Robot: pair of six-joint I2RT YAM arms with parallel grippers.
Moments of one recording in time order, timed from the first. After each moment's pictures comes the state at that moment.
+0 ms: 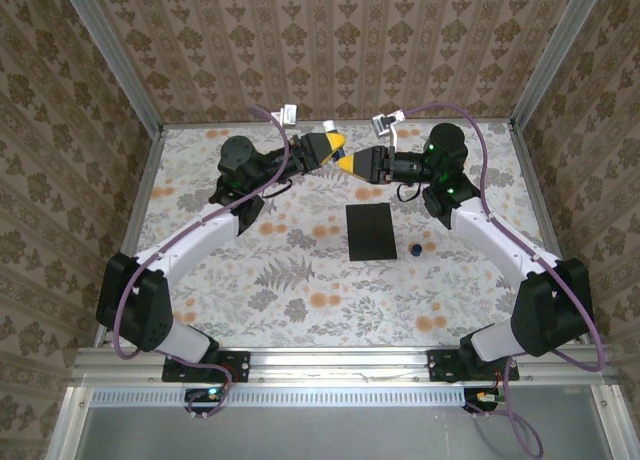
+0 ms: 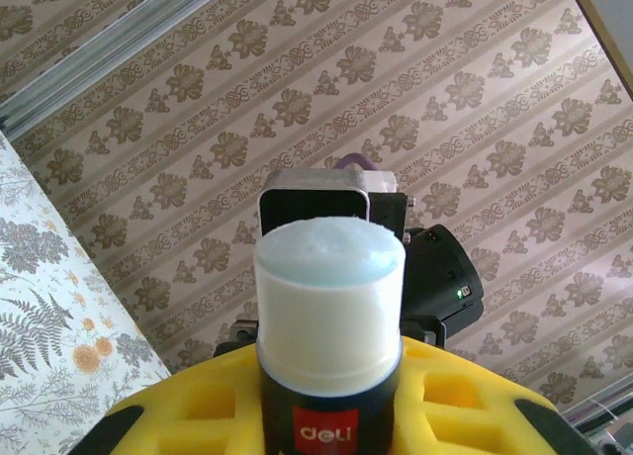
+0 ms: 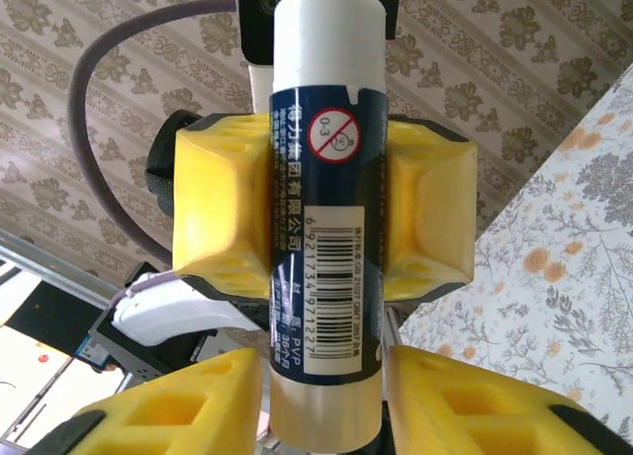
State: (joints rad) left arm -0.57 1.48 1.10 0.67 0.76 -1.21; right arm 0.34 1.44 1.12 0.43 -1.08 1.03
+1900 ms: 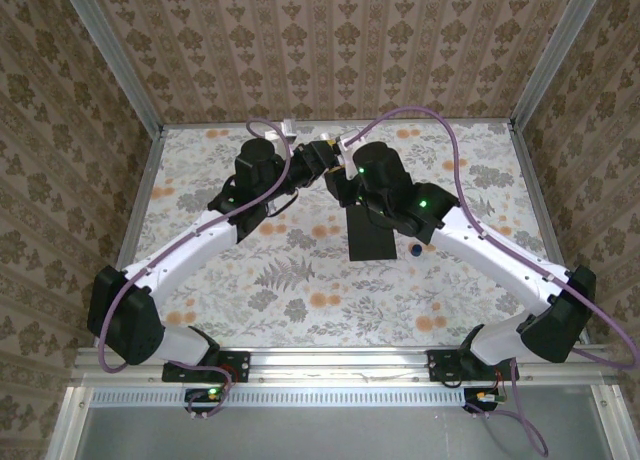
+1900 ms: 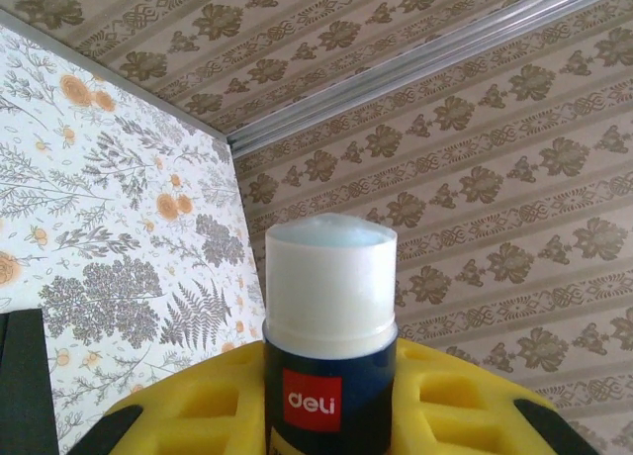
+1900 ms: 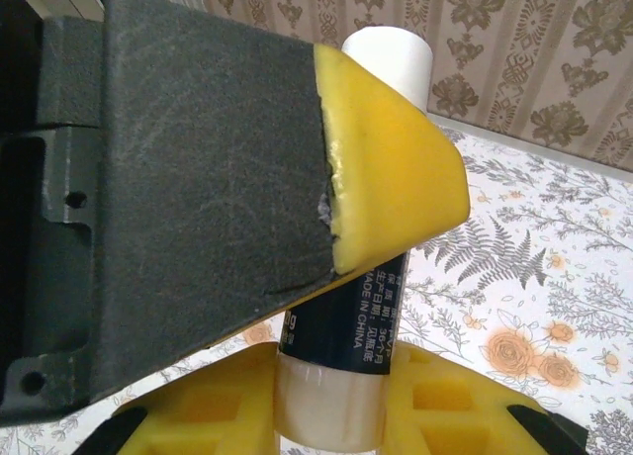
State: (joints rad) left arm -0.66 1.40 1.13 0.19 0.33 -1.12; right arm 0.78 1.42 1.41 -0.46 0.20 0.20
